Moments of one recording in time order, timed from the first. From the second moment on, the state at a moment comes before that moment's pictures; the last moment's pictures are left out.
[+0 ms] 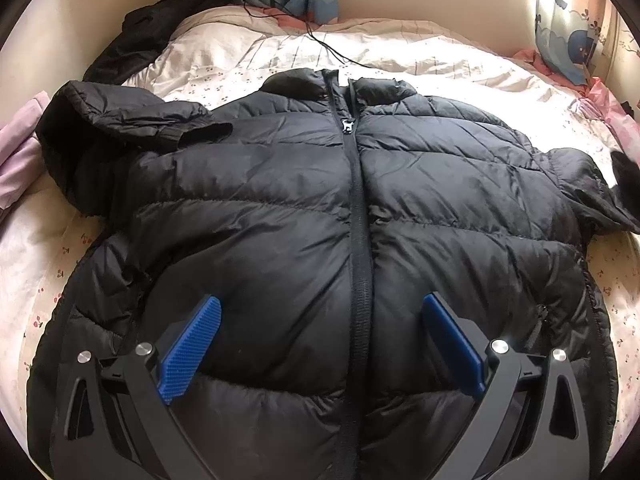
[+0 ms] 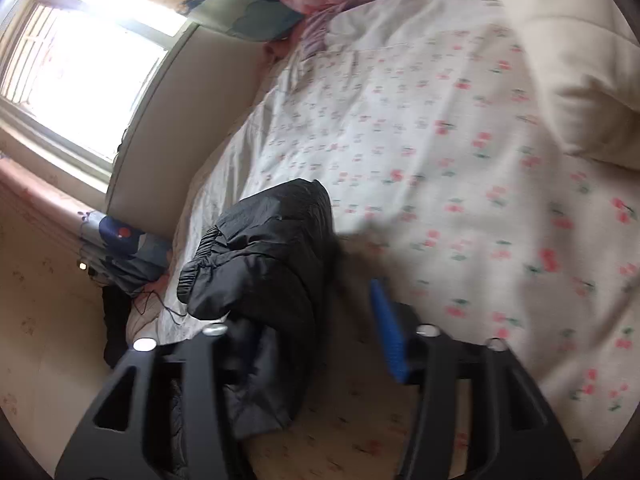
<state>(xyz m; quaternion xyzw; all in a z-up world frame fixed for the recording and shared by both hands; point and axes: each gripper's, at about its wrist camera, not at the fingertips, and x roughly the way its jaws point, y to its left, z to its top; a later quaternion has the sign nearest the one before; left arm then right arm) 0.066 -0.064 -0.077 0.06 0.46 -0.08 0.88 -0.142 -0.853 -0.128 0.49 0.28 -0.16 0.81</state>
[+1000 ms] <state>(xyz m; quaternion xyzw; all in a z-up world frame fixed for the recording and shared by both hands) 0.062 -0.044 -0.069 0.06 0.45 -0.06 0.89 -0.153 -0.902 -0.145 0.61 0.11 -0.13 0.78</state>
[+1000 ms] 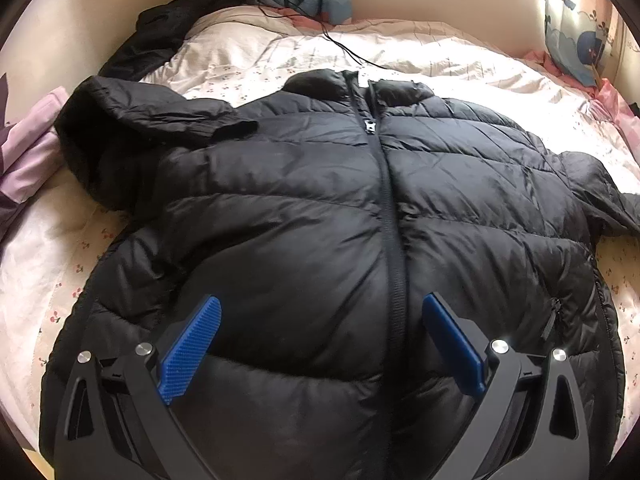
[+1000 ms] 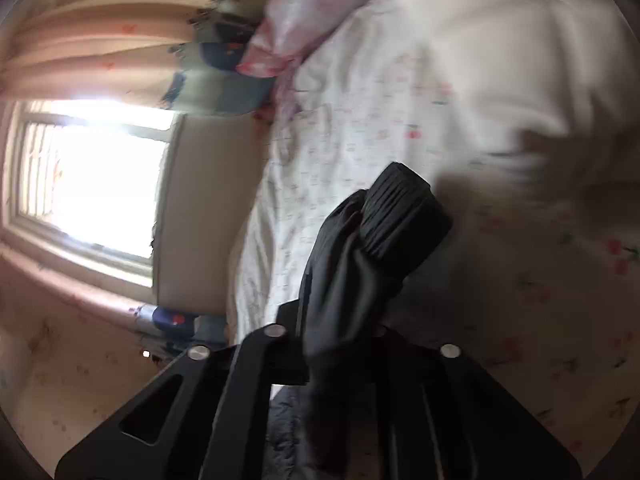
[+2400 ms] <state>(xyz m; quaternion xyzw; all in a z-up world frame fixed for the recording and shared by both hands) 0.065 0.095 -0.035 -0.13 0.45 -0.03 0.88 0.170 -0.330 0.002 0.46 0.21 0.31 0.81</state>
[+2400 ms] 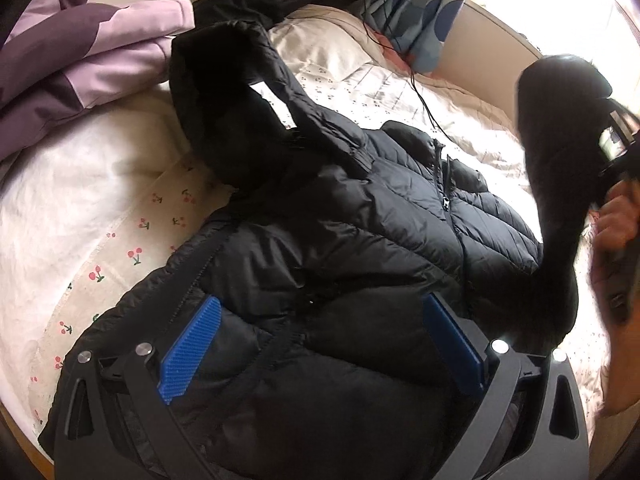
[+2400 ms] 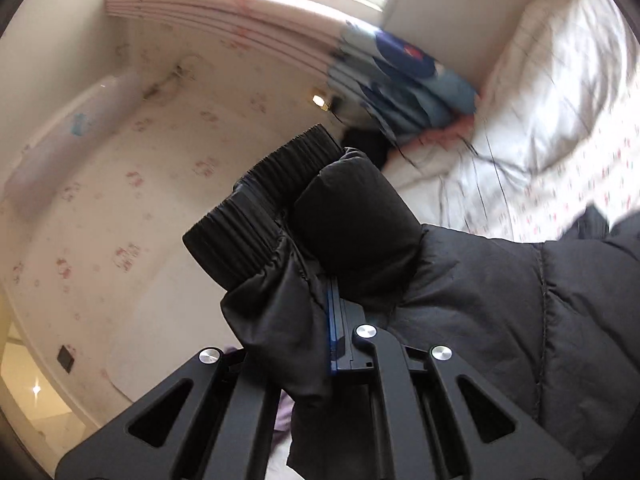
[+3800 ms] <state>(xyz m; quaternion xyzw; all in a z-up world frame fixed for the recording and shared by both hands) 0.123 0.019 0.014 -0.07 0.37 -0.10 0.92 0.122 -0.409 -0.068 0.34 0.38 0.24 0.83</state>
